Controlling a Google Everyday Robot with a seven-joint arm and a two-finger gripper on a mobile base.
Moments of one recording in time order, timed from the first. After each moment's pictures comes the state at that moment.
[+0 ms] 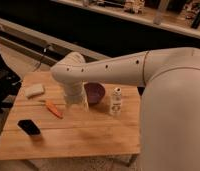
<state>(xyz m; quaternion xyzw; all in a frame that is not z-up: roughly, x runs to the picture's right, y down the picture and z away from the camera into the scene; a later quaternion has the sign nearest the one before) -0.104 0.101 0.703 -0.26 0.23 0.64 0.68</state>
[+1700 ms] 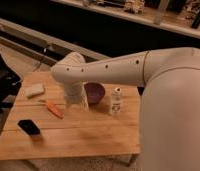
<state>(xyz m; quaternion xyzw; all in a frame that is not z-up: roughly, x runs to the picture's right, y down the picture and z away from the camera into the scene) -0.104 0.102 0.704 -0.26 0.23 0.64 0.68</state>
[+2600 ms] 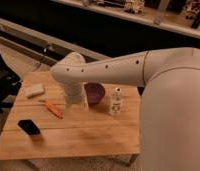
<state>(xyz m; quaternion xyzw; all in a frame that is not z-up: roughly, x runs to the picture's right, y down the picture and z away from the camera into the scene) -0.104 0.102 0.704 -0.26 0.23 0.64 0.68</state>
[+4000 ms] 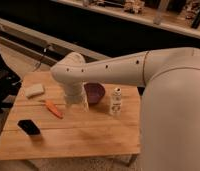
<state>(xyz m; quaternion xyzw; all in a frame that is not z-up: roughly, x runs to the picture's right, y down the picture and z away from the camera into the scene) -0.104 0.103 0.701 -0.26 0.23 0.63 0.70</state>
